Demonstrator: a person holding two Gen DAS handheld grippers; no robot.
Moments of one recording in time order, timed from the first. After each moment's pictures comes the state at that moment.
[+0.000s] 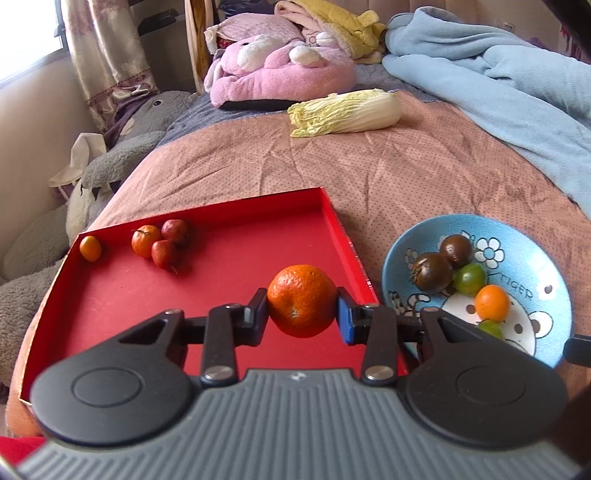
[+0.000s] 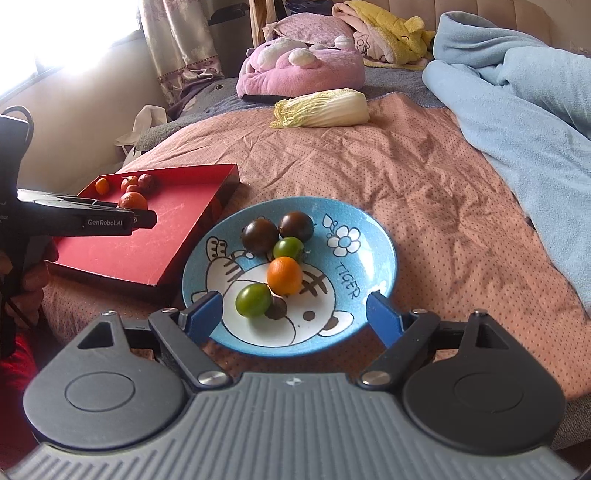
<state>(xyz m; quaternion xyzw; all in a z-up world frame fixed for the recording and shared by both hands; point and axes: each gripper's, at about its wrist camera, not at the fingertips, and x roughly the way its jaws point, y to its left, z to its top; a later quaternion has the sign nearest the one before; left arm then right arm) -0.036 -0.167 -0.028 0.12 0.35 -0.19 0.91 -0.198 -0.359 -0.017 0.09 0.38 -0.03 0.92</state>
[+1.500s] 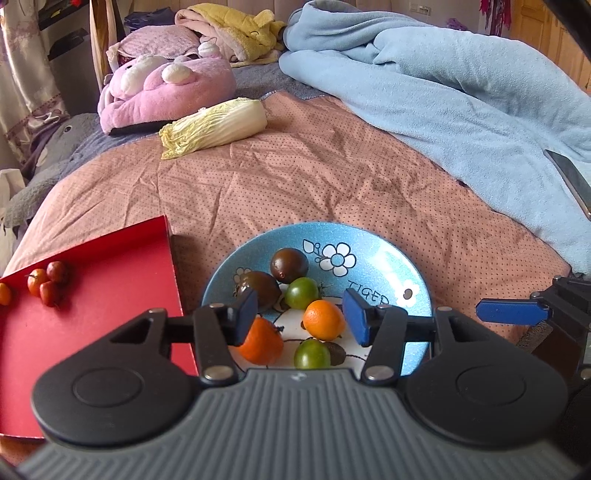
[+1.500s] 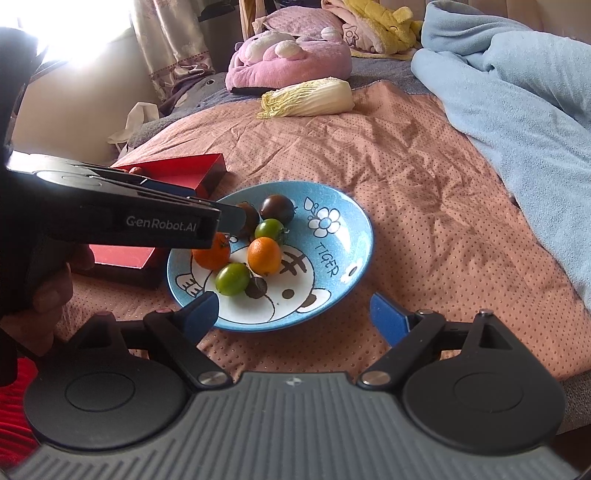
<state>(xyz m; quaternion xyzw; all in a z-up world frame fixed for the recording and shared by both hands) -0.083 -0.261 -0.014 0.14 0.35 -0.31 0.87 -0.211 -0.373 -0.022 0.10 0.39 -0.03 0.92</state>
